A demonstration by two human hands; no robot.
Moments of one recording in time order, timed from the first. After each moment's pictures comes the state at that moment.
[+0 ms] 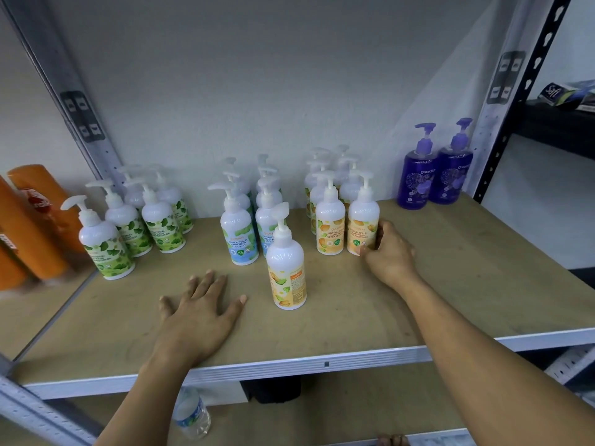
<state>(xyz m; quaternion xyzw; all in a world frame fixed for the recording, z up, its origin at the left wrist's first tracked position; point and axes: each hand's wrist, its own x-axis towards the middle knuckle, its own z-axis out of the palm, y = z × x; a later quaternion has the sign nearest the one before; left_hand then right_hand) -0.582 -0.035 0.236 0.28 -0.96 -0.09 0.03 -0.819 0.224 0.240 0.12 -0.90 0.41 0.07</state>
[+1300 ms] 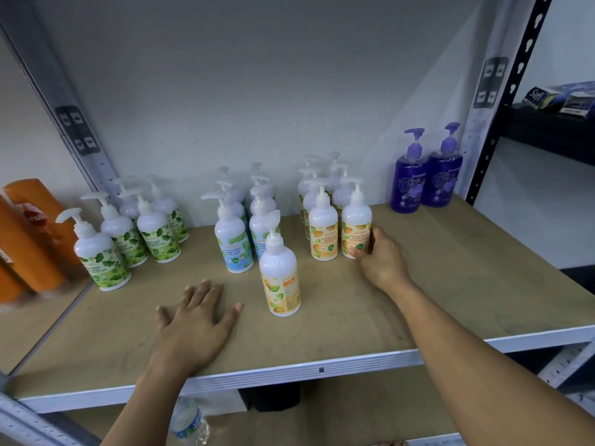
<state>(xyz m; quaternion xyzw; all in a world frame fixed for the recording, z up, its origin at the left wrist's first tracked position) -0.582 -0.030 0.239 0.28 -0.95 -0.10 0.03 -0.820 0.225 0.238 0.13 -0.91 0.40 0.08</state>
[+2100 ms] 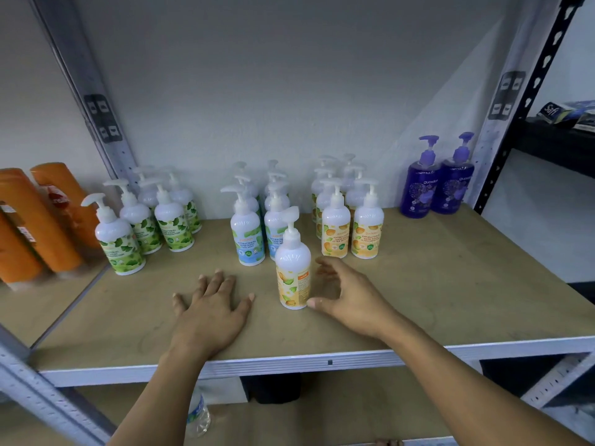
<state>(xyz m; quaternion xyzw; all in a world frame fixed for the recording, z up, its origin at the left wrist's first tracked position) -0.584 -0.028 0.238 0.28 -0.95 -0.11 0.03 -0.718 0.204 0.248 0.34 -0.84 0.42 -0.09</state>
